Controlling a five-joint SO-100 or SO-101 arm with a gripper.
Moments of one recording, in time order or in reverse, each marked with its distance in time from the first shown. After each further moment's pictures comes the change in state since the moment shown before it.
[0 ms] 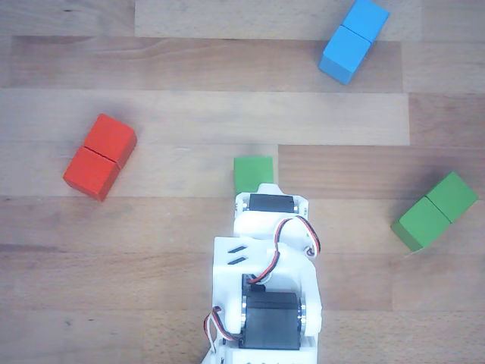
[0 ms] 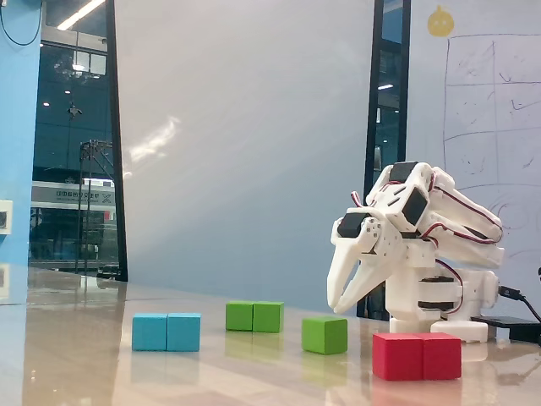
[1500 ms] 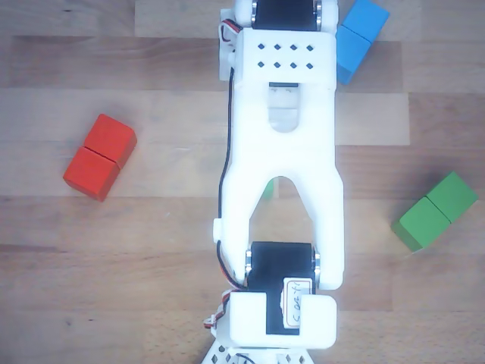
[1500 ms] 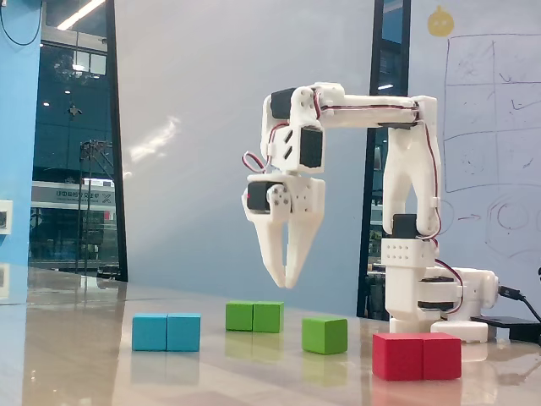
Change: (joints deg) arm 0.2 -106.2 -78.9 9.1 0.1
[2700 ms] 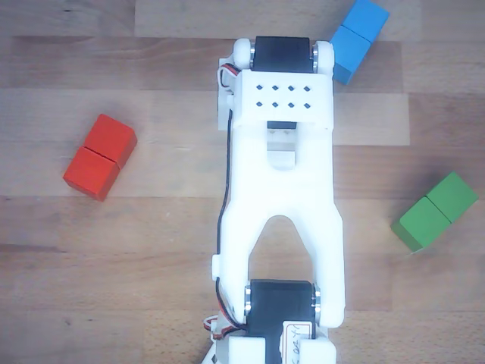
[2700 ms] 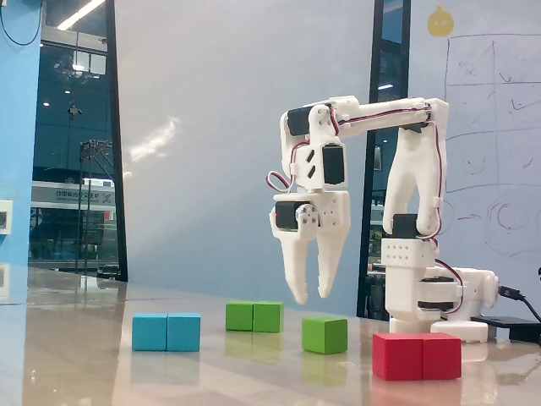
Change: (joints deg) arm 0.0 9.3 16.0 0.1 0.0
